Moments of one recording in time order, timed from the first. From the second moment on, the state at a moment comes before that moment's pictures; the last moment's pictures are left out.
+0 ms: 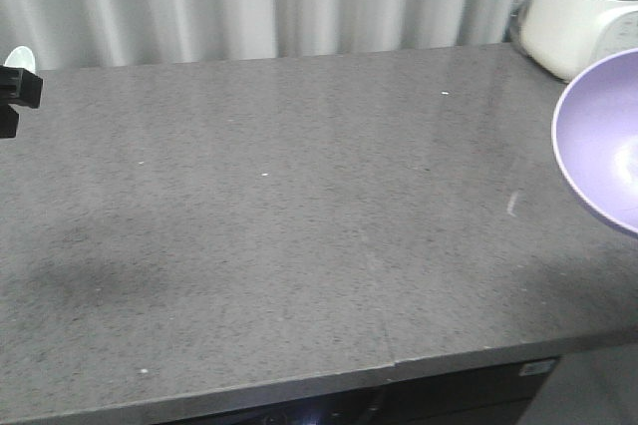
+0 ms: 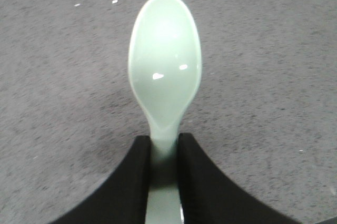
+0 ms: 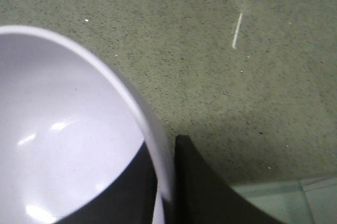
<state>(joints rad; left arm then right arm) -0.16 1.28 -1.44 -0.01 1.19 -0.16 -0.09 1.00 -1.25 0.14 1.11 -0.09</state>
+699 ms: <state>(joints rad) -0.16 1.28 -1.44 -0.01 1.19 -0.16 -0.09 1.00 -1.25 0.14 1.11 -0.09</state>
